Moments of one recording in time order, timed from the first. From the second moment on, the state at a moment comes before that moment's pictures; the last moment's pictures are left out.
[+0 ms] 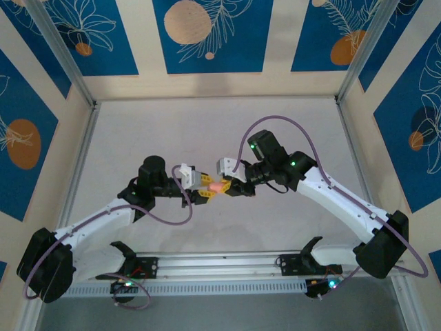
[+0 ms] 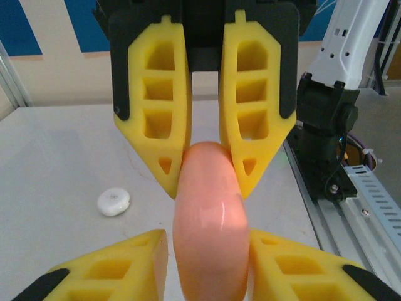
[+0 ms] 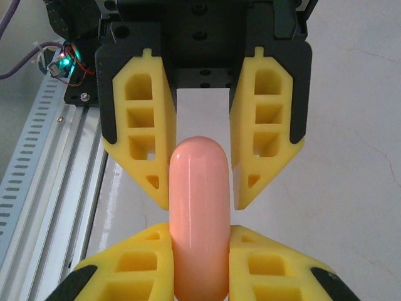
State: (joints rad) left arm -0.62 1.10 0.58 0.25 0.87 0.29; right arm 0.71 1.25 1.14 -0.75 -0.63 -0.67
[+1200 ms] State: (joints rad) left arm -0.61 1.10 0.58 0.25 0.77 0.24; right arm 0.53 1.15 1.08 -0.52 -0.66 -0.39
